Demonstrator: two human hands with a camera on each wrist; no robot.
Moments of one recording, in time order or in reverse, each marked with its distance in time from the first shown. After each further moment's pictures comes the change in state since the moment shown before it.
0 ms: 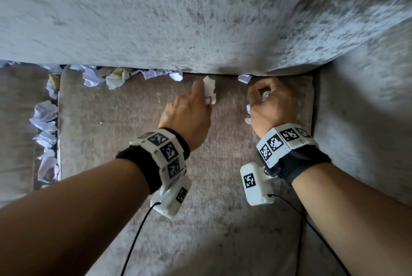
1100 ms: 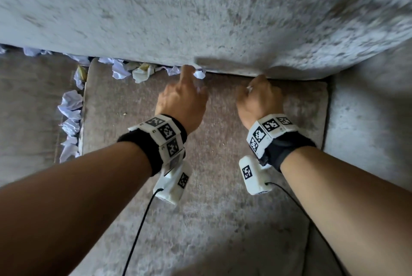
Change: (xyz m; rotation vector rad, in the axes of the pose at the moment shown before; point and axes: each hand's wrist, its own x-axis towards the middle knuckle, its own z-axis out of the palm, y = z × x) left_hand -0.002 -0.027 -0.034 -0.080 0.088 -0.246; right_hand -0.013 -0.045 0.030 -0.294 -0.110 -0.114
